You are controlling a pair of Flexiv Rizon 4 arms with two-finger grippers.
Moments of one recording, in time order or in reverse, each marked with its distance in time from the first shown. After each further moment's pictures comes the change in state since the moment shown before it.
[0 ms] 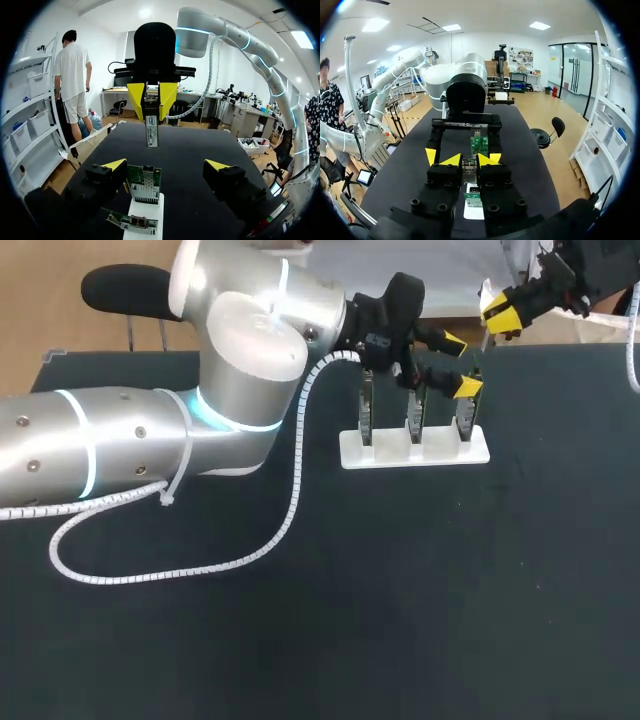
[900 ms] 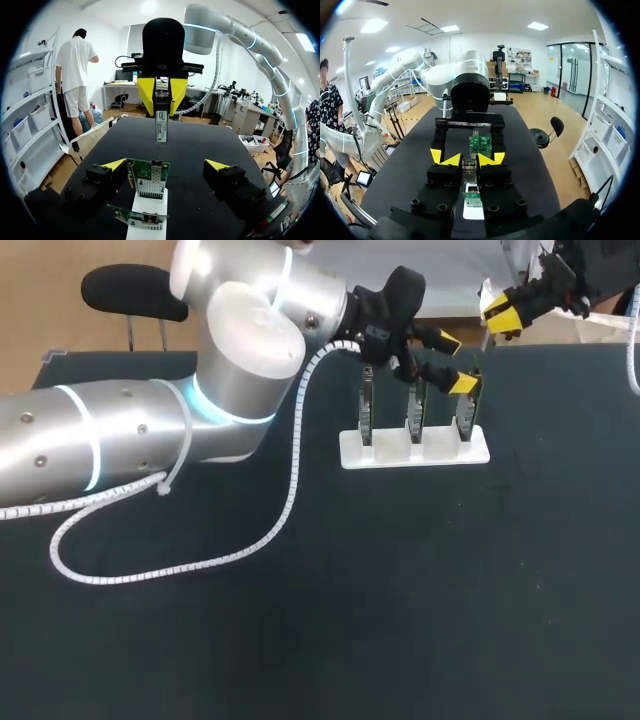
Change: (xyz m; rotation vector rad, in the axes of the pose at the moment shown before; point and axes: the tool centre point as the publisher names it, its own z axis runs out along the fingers) left arm 0.006 0.010 -0.001 0.001 0.048 -0.015; right arm 0.002 -0.003 -0.001 0.012 -0.009 0.009
